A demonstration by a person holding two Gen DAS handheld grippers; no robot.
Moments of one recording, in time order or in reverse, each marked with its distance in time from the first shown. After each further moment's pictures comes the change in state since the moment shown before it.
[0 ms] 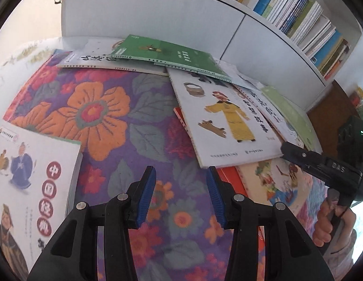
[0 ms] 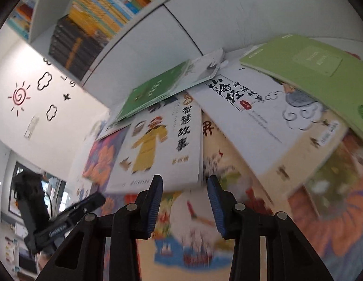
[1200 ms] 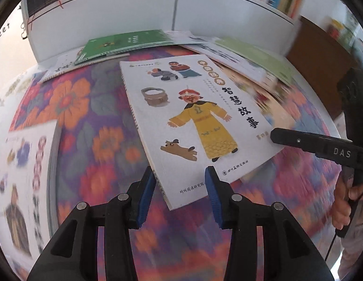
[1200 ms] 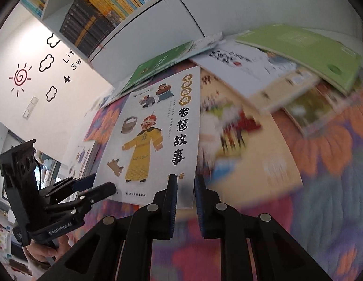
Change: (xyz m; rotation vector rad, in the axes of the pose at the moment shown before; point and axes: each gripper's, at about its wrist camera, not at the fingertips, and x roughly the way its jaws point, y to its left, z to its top) left arm -0.034 -0.072 -0.072 0.300 0.094 0.042; right arm -0.048 0.011 -0.084 -0.063 0.061 -0.033
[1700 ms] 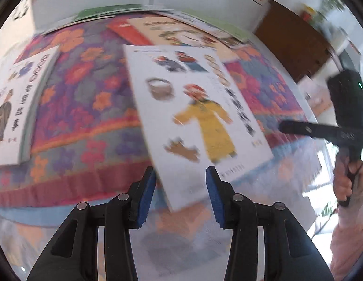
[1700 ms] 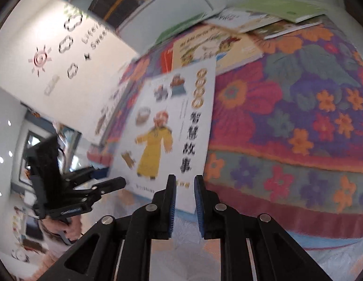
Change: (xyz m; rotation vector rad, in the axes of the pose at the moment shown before) left arm -0.050 -0.023 -0.111 -0.043 0.086 -0.131; right arm -0.086 0.000 -0.123 -0.004 0.121 0.133
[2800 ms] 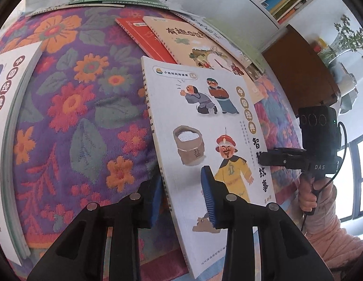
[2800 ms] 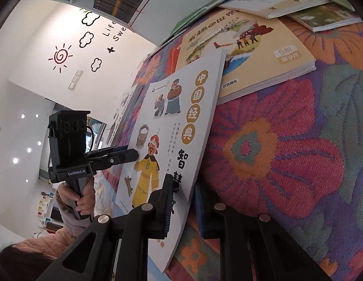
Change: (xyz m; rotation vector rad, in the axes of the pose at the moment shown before) left arm 0.048 0.065 0.070 -0.102 0.027 -0.188; right arm 0.080 -0.036 0.067 -0.039 0.100 0.218
